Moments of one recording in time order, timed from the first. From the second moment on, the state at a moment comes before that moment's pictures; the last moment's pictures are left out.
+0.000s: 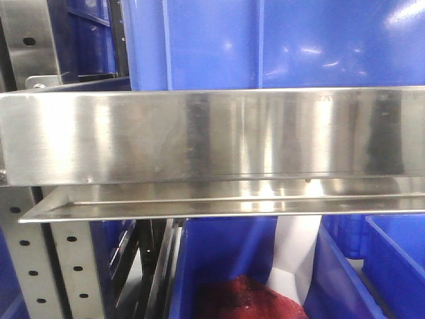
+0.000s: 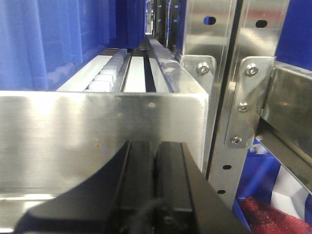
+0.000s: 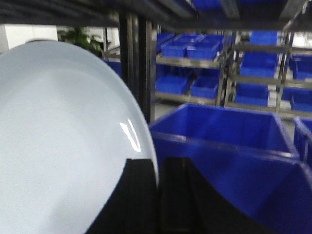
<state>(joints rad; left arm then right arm) -0.09 -0.02 0.03 -0.04 0.12 0.03 0.41 1.17 -1.10 0.58 -0.07 -0.53</state>
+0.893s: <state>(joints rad) -0.09 -0.02 0.03 -0.04 0.12 0.03 0.41 1.03 -1.10 0.59 0.04 -0.53</state>
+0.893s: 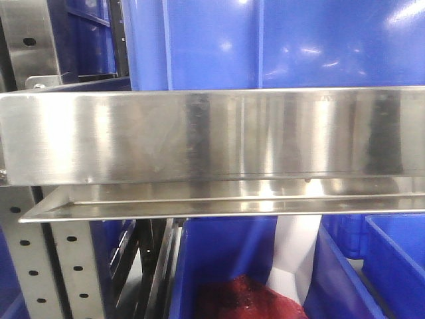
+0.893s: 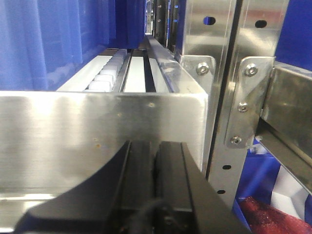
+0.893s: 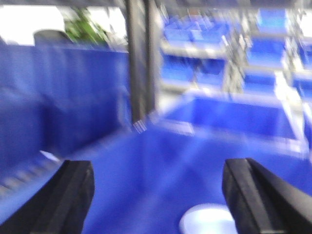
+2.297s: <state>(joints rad) -0.09 -0.02 0.03 -0.04 0.12 0.03 0.29 0.62 -0.92 0.52 0.11 -0.48</state>
